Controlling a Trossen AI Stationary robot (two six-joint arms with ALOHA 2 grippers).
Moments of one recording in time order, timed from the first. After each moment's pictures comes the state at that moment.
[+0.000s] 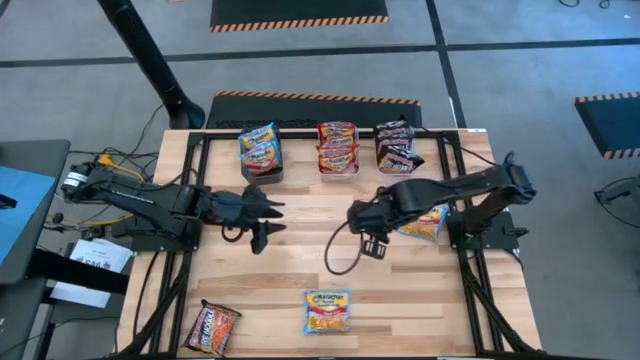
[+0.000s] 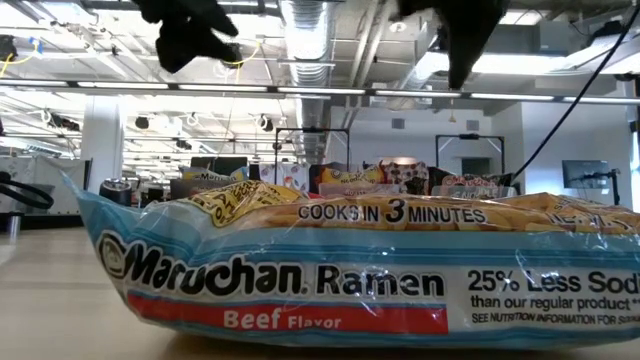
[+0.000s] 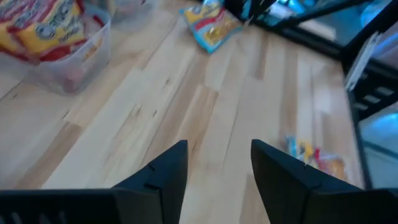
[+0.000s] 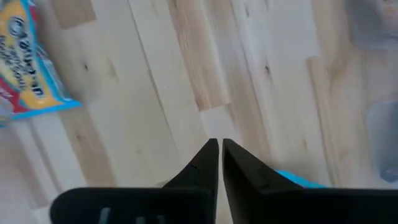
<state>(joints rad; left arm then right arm) -0.19 1.05 0.82 -0.27 -0.29 -0.47 0.18 1.65 1.52 -1.24 0.13 0.47</state>
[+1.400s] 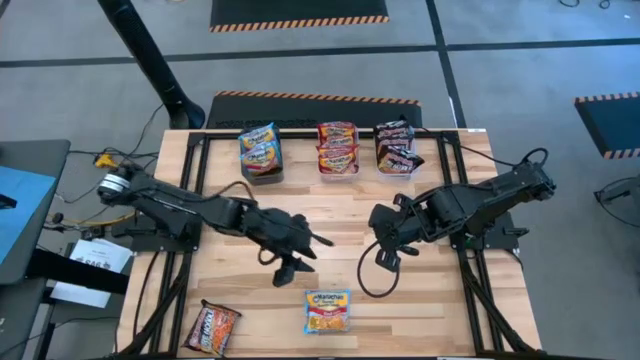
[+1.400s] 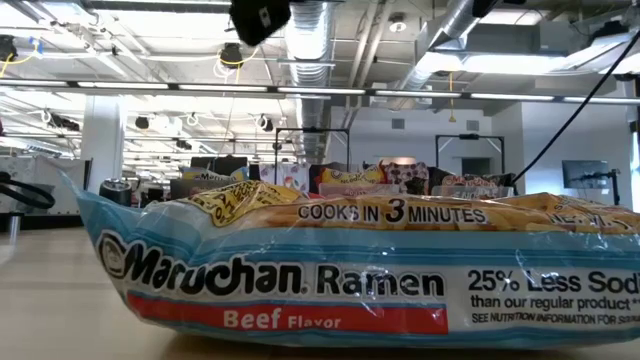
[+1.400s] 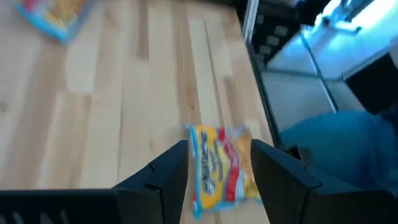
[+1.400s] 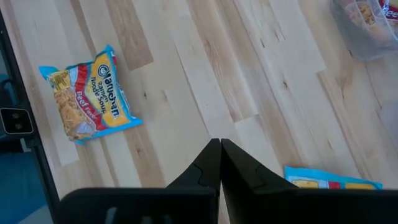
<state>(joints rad) -0.25 1.48 1.17 -0.23 0.09 -0.35 0.37 1.48 1.52 -1.19 0.24 0.71</state>
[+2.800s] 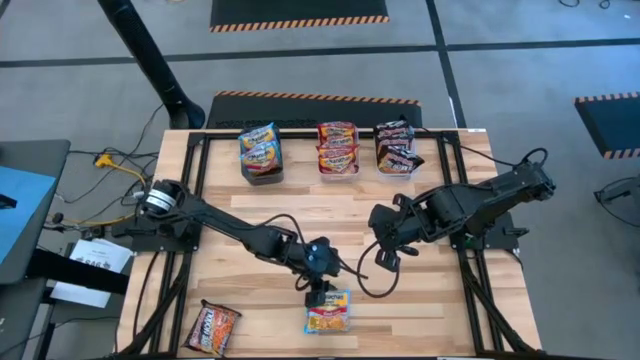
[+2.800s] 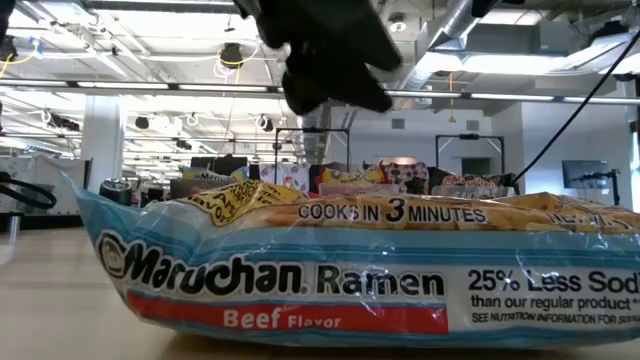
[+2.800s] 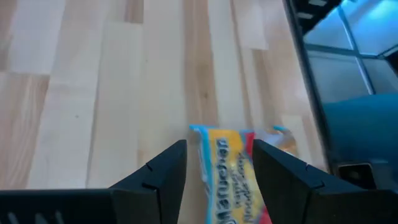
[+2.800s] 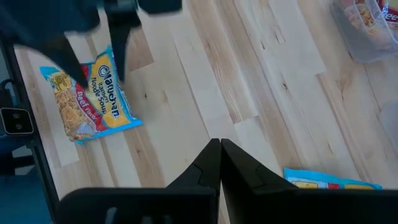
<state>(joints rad) -0.32 1.86 1.32 -0.14 0.00 -0.37 0.37 1.48 1.52 -1.19 0.24 0.70</state>
